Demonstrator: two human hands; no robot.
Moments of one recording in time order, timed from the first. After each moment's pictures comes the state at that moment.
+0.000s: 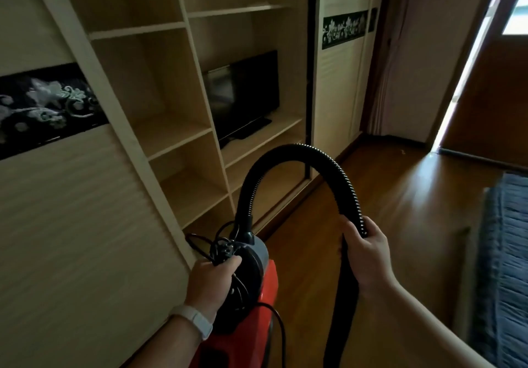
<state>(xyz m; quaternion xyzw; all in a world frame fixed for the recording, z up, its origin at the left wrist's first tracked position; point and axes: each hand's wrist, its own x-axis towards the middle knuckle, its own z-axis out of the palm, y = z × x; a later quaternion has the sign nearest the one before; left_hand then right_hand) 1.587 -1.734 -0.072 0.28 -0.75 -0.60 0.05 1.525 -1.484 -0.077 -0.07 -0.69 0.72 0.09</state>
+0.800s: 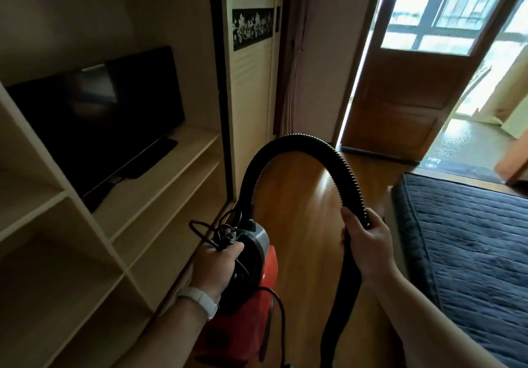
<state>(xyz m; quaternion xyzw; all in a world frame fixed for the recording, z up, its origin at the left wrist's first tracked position) 1.141 -1.689 -0.094 0.13 -0.75 -0.65 -0.09 1.190 -1.437 -0.069 -0.19 -0.71 0.63 0.25</state>
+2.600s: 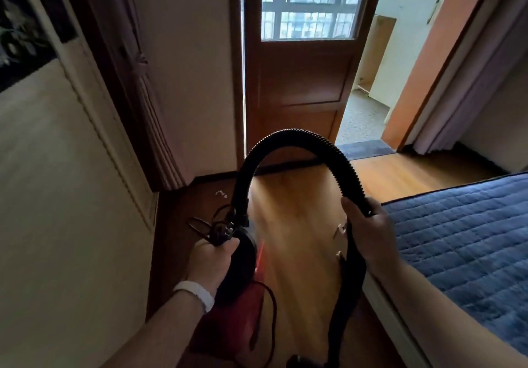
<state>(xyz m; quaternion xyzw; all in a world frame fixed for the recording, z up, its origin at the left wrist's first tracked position) 0.311 -1.181 -0.121 -0.08 -0.78 -0.56 -0.27 0.503 -0.983 -0.077 -0.40 -0.67 0.49 0.39</state>
